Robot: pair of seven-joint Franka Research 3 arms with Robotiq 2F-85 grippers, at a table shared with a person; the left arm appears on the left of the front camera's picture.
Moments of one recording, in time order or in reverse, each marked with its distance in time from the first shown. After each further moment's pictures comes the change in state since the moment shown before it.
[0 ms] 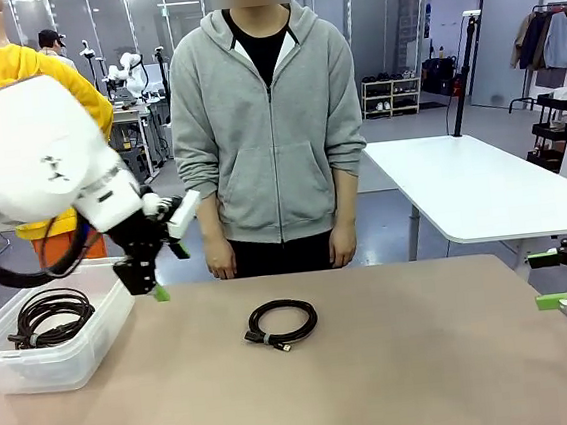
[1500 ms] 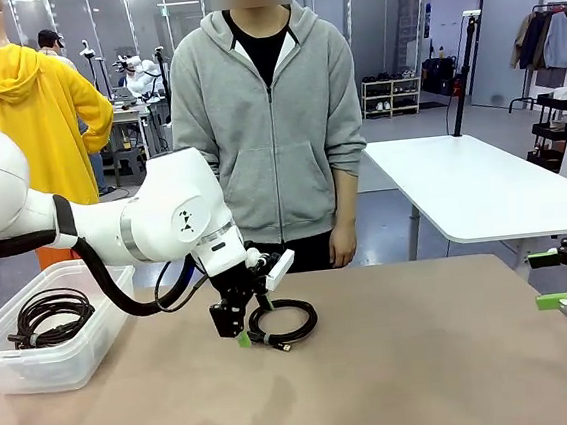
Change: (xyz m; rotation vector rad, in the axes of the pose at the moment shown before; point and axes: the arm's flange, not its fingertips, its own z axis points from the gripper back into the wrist) left arm 0.075 0.031 -0.142 -0.190 -0.071 -0.114; right arm 0.000 0.000 0.000 -0.001 0.000 0.000
